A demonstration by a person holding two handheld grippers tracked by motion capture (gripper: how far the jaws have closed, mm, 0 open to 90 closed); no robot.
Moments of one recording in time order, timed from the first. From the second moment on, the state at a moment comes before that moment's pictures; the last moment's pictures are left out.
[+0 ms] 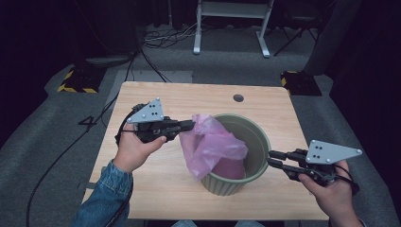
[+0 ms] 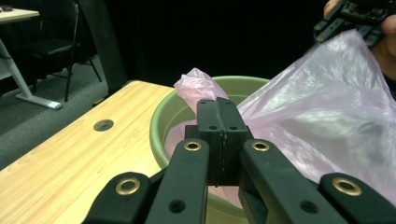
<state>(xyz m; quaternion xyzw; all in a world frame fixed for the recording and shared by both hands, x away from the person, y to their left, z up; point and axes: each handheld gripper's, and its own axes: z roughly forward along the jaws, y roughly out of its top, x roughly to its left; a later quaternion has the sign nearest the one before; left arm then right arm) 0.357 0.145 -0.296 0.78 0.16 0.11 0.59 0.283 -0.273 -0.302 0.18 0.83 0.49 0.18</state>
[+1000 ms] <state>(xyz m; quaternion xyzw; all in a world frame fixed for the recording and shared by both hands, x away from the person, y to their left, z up) 0.371 0.143 -0.295 0.77 0.17 0.11 0.61 0.303 -0.228 -0.289 0.09 0.86 0.48 0.13</state>
